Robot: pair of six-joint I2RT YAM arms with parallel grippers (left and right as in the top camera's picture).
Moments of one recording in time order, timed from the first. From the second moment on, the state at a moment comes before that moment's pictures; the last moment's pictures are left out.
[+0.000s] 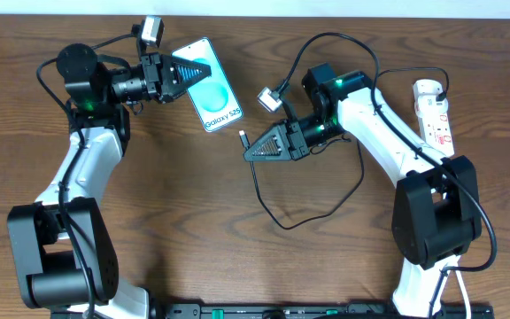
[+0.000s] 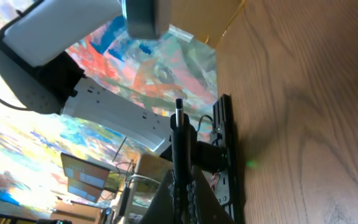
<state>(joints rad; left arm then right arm) 0.10 1.72 1.10 0.78 1.47 -1.35 0.40 2.00 1.58 -1.24 -1.51 -0.56</state>
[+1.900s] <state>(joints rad) 0.04 1.72 1.10 0.80 1.44 -1.27 0.42 2.00 1.58 -1.15 -1.48 -0.55</state>
